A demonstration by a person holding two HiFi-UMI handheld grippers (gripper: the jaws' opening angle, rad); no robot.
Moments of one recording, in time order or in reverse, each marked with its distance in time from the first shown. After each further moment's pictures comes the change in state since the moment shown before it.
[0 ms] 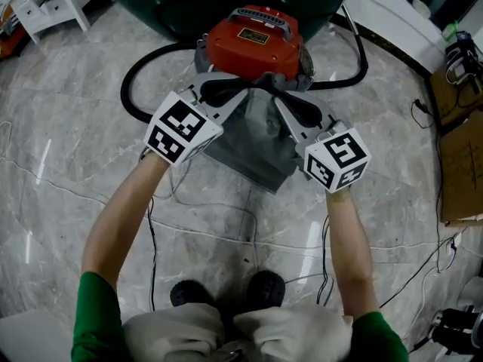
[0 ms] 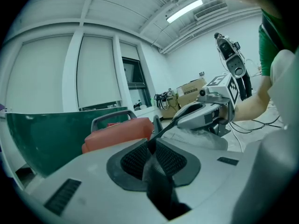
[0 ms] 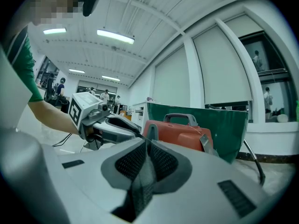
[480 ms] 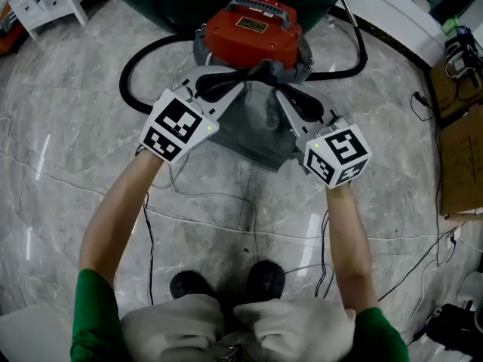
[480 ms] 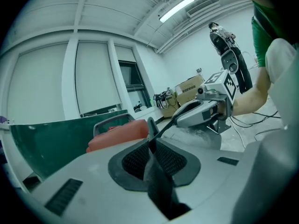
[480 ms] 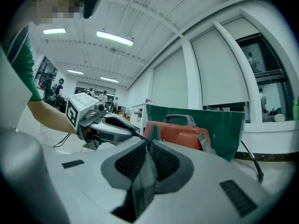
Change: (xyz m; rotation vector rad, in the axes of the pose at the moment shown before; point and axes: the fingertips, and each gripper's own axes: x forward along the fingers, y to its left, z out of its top) left arm -0.014 -0.012 0.005 0.079 -0.001 0.025; right arm -0.014 0.006 0.000 0.009 -0.022 -0.025
